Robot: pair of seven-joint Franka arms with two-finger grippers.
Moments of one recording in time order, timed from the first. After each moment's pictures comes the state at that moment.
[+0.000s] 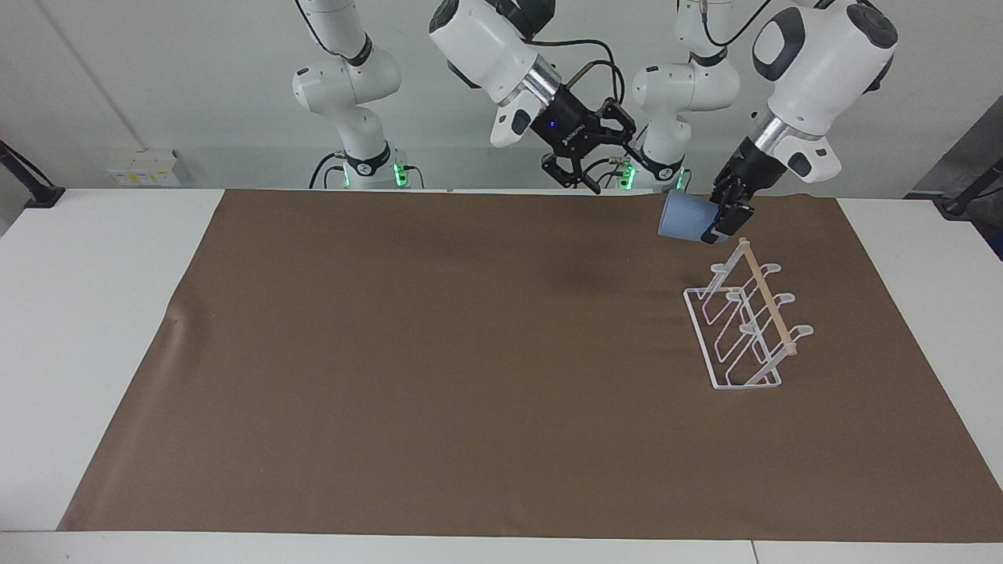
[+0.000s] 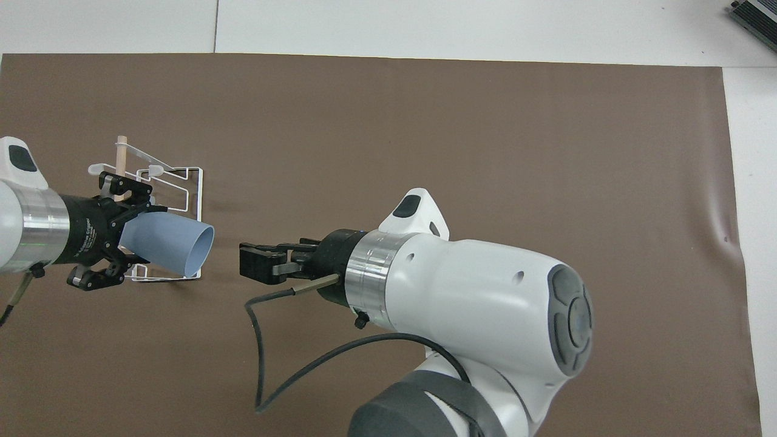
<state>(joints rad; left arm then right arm) -0.05 -0.23 -0.12 -2.02 -0.13 1.92 -1.32 0.37 0.03 0.34 -1.82 0.70 2.45 0.19</state>
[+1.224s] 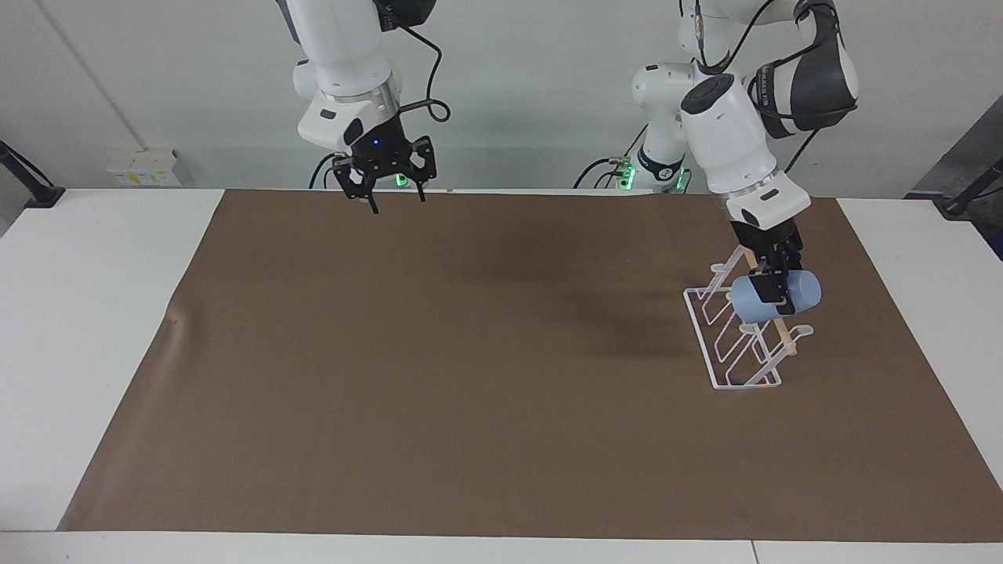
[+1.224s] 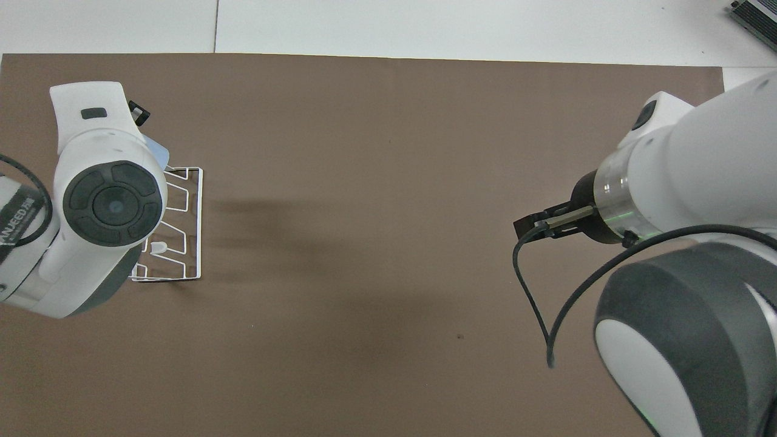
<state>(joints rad) -0.11 0.02 -0.18 -1.91 0.83 2.15 -1.59 -0.03 -0.01 0.32 -1.59 0.03 1.58 0.06</state>
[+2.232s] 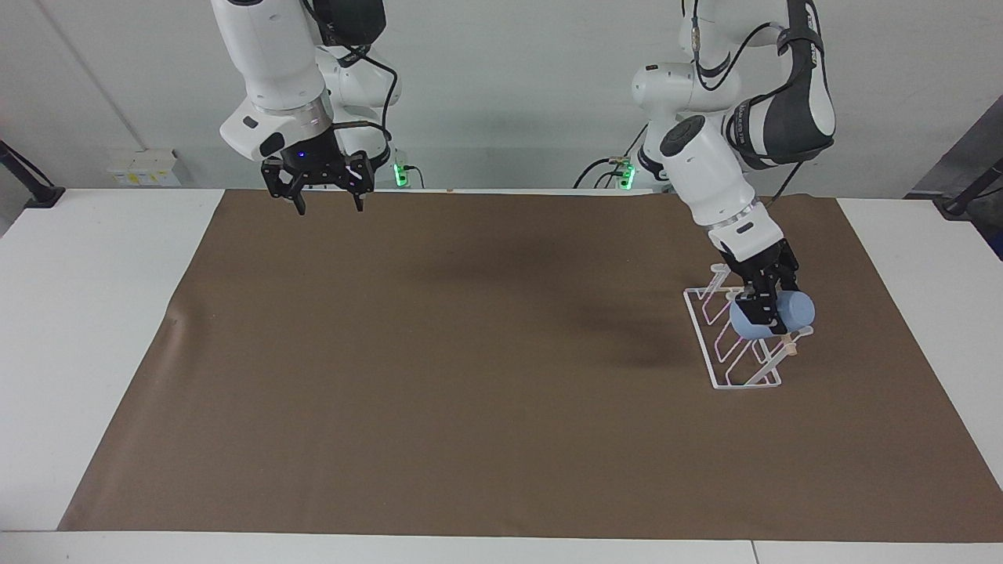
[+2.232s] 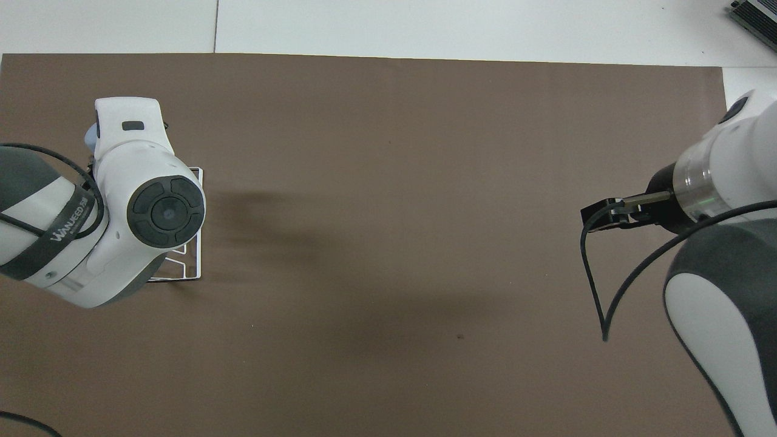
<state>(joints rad) -0.11 0.06 -0.18 -1.96 0.97 2.15 -1.63 -0.15 -0.03 0.32 -1.63 -0.02 1.56 0.08</state>
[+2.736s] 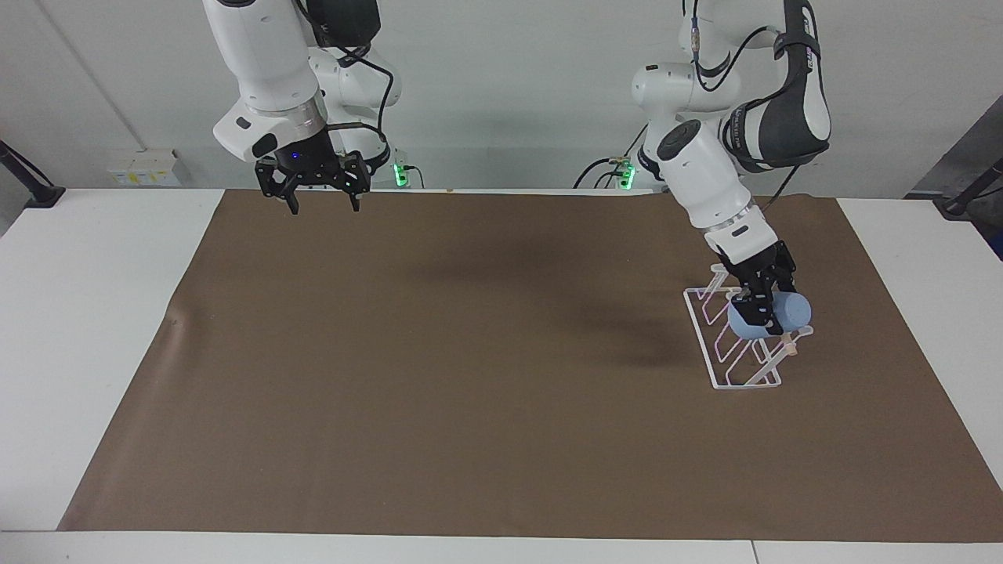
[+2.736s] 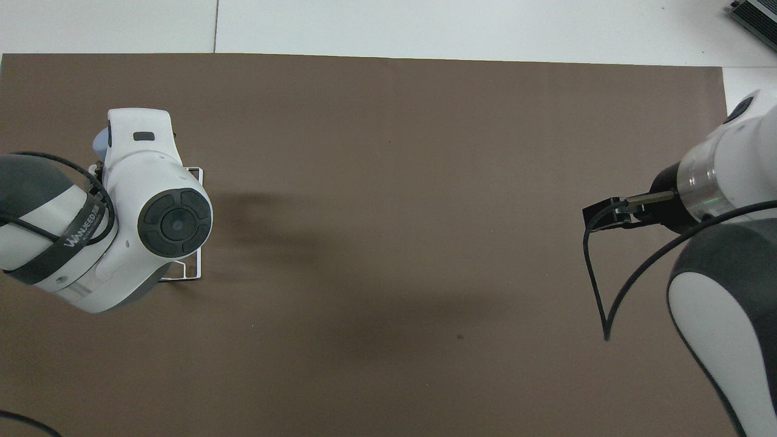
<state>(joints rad) -0.11 0.05 -0.18 -2.00 1.00 2.18 -1.63 -0.15 -0.03 0.32 -1.63 -0.02 1.56 0.08</state>
